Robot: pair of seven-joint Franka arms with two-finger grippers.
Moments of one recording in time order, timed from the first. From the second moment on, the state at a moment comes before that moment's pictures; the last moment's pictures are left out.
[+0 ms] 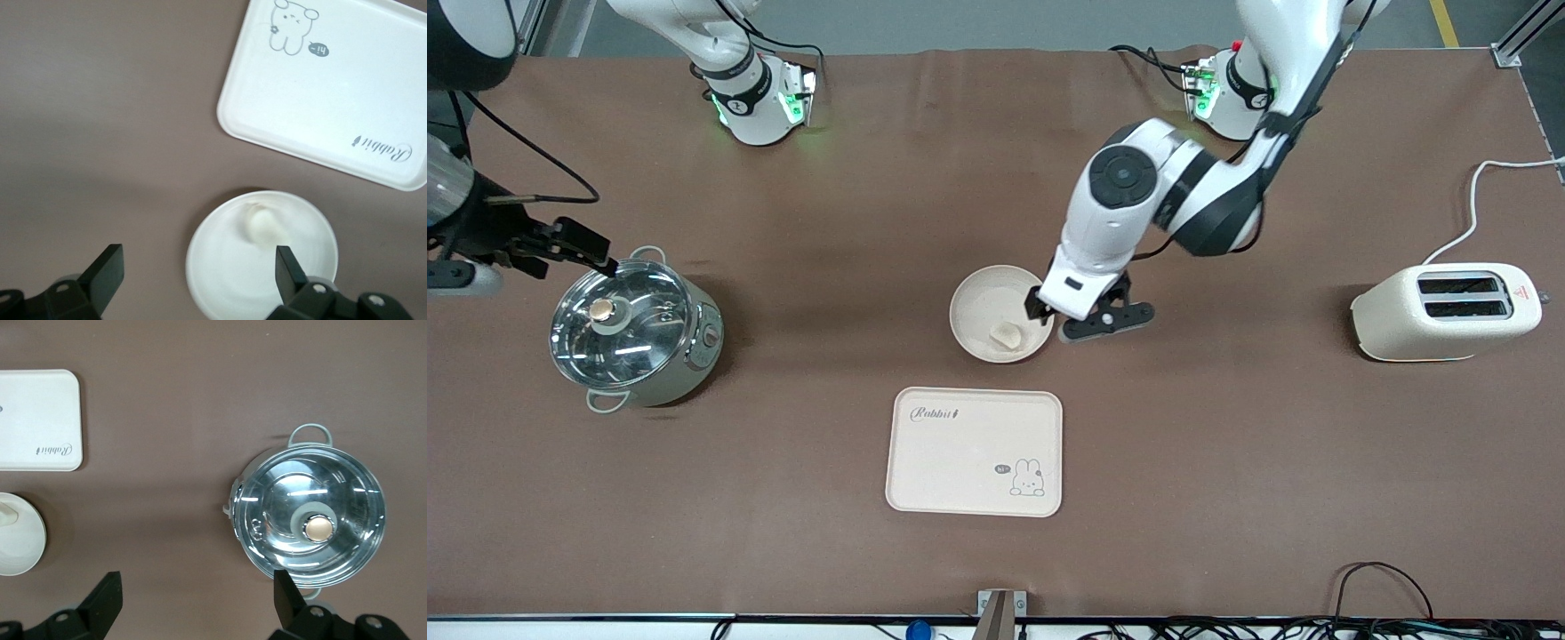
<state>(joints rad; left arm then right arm) -0.40 0.47 -0.32 -1.67 0.17 2.22 -1.05 0.01 0.00 -0.03 -1.67 0.08 1.69 0.02</state>
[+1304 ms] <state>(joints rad) -0.53 0.79 -0.31 -1.61 0.32 2.49 -1.38 -0.01 -0.02 -0.02 -1.58 0.03 1.59 -0.08</state>
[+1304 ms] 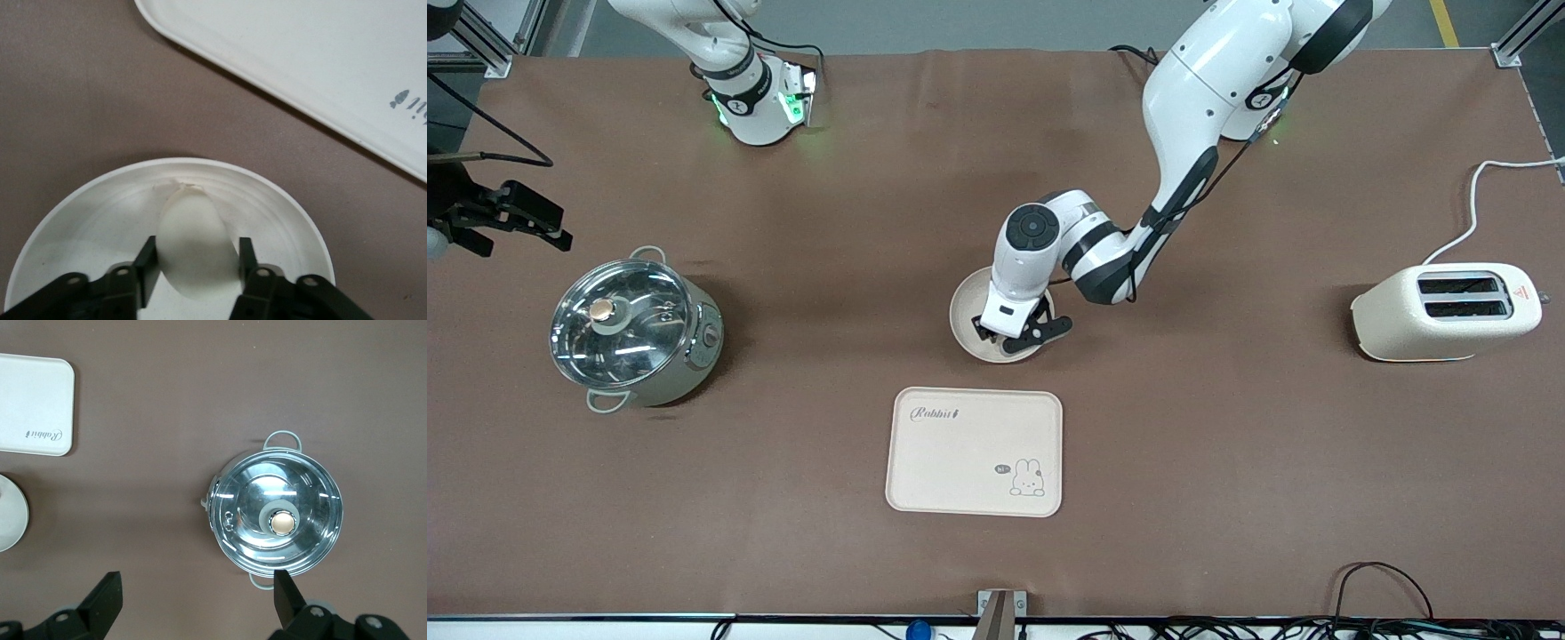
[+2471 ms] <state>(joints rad) 0.13 0.56 -0.42 -1.77 0.29 2.27 -0.42 0.00 -0.02 -0.05 -1.56 0.02 1.58 -0.12</state>
